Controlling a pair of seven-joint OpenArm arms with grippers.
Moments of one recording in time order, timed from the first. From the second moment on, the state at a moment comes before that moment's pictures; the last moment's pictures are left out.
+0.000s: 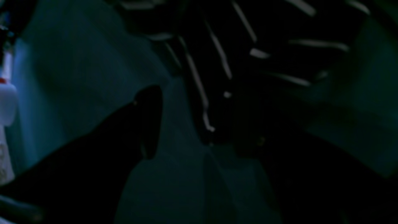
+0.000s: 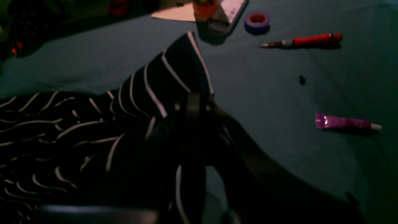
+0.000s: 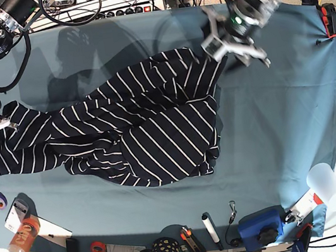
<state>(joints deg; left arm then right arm) 24.3 -19.5 16.4 112.5 18.3 -20.2 20.9 -0.6 10.3 51.1 110.4 25.0 25.9 -55.7</state>
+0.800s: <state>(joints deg) 20.4 -19.3 16.5 103.2 16.9 -18.4 19.9 -2.2 10.3 51.1 110.4 23.5 25.9 -56.3</state>
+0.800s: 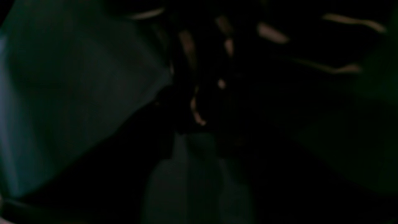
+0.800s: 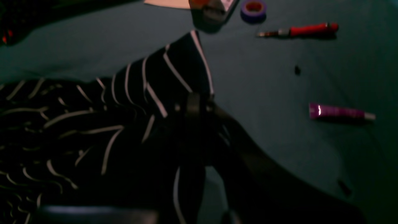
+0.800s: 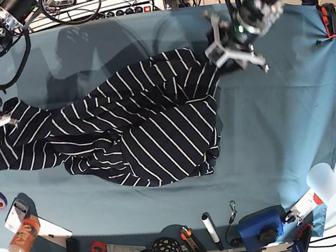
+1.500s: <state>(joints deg) 17.6 -20.7 7.8 126.5 20.3 1.9 39.0 10.3 21.2 44.4 98.0 29.5 26.0 -49.1</state>
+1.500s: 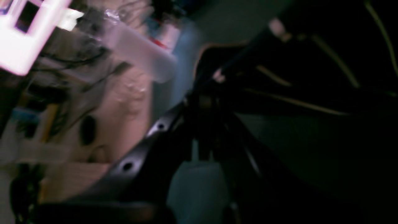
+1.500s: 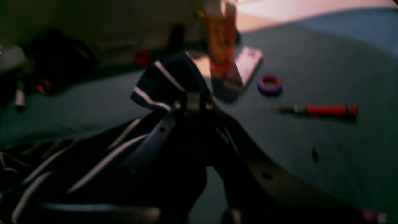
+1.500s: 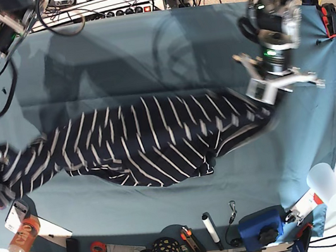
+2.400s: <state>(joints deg) 35.9 -20.4 -7.7 132.2 4.2 -5.5 41.1 3.0 21.5 45.1 98.0 55.7 39.5 -73.3</state>
